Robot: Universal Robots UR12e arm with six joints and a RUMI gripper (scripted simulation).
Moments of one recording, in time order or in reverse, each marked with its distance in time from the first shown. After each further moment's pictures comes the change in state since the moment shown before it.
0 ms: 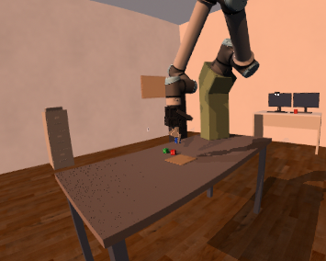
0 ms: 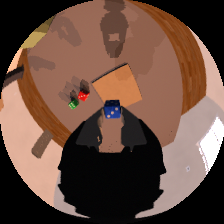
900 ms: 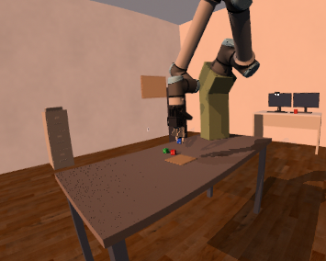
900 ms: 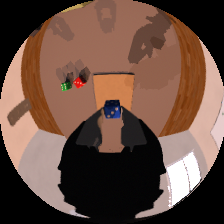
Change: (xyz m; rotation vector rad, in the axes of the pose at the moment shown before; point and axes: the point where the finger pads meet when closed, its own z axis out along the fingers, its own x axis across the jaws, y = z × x) arm 0.017 -0.009 -0.001 0.006 0.004 -0.479
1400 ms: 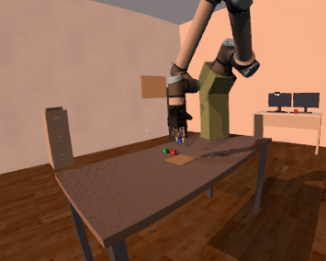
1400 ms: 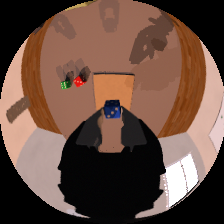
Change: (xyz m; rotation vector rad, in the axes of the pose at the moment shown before) arm 0.001 0.000 0.000 0.001 0.001 -0.035
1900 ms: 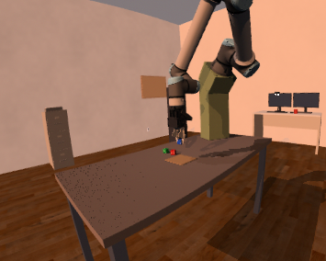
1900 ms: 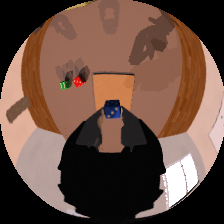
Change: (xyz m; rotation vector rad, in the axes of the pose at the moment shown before) arm 0.000 0.000 0.004 0.000 0.000 -0.001
